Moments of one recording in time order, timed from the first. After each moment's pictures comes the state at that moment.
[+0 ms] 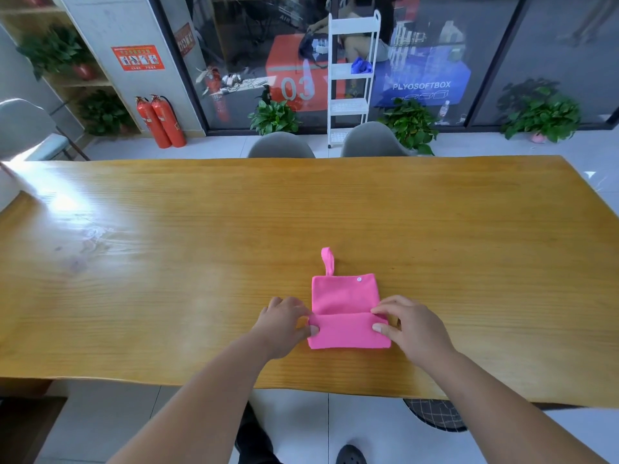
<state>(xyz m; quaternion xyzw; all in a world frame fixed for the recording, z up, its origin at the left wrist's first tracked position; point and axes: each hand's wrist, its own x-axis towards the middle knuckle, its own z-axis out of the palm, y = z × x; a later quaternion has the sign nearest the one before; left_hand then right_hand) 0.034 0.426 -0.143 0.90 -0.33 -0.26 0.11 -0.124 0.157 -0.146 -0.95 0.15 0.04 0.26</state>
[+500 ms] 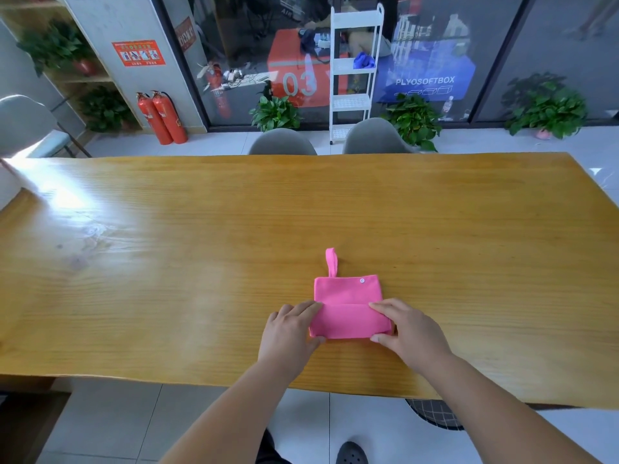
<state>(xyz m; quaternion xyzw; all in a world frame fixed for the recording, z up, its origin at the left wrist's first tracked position) -0.008 0.419 -0.162 0.93 -0.33 -0.11 0.12 -0.125 0.163 -0.154 -0.96 0.14 0.08 0.23</state>
